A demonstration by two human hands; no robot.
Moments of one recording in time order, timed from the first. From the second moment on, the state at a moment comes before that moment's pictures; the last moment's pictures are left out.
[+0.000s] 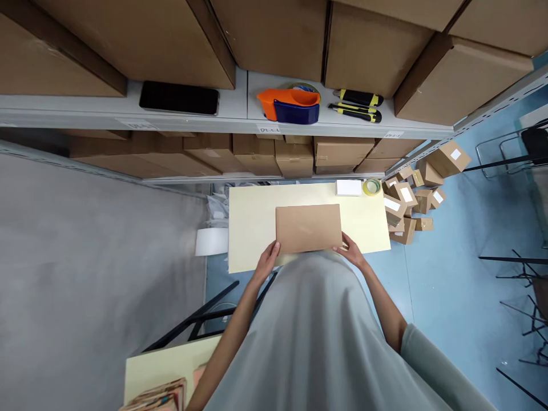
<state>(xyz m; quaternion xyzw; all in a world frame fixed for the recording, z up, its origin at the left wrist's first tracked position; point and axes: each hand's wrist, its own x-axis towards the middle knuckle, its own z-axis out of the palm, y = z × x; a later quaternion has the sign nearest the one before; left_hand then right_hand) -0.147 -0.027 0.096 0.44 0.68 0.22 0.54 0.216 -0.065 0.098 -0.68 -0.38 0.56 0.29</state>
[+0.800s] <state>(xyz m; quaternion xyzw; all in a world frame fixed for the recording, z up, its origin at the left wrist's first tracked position) -0.117 0.053 0.125 0.49 0.74 0.26 0.37 0.203 0.042 0.145 -0.76 -0.52 0.33 0.22</state>
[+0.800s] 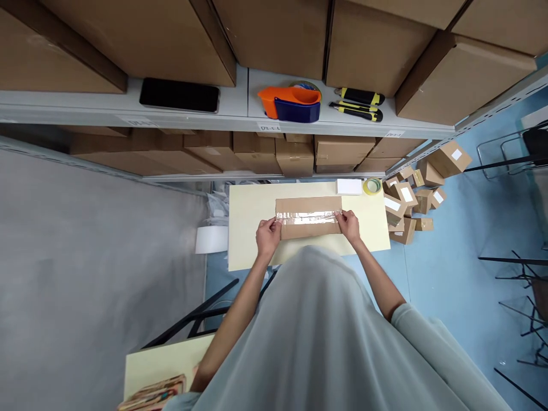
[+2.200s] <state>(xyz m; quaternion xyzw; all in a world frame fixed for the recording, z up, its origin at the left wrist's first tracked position) -0.136 0.073 0.097 0.48 0.76 0.25 0.37 0.191 0.058 0.124 -0.75 -0.48 0.38 0.26</state>
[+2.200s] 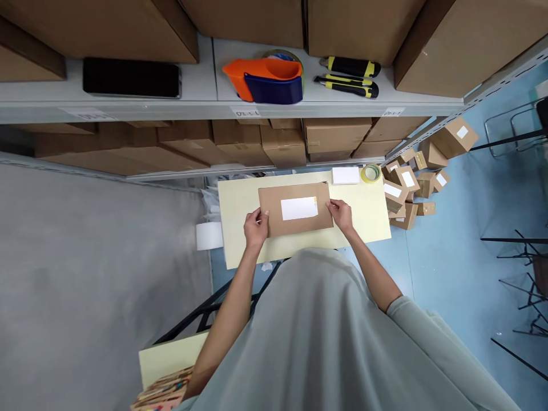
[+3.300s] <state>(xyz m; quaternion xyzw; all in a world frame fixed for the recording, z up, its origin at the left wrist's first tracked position) -0.023 0.045 0.139 0.80 0.51 0.13 0.28 0.184 0.057 0.112 -0.73 -0.49 0.41 0.27</state>
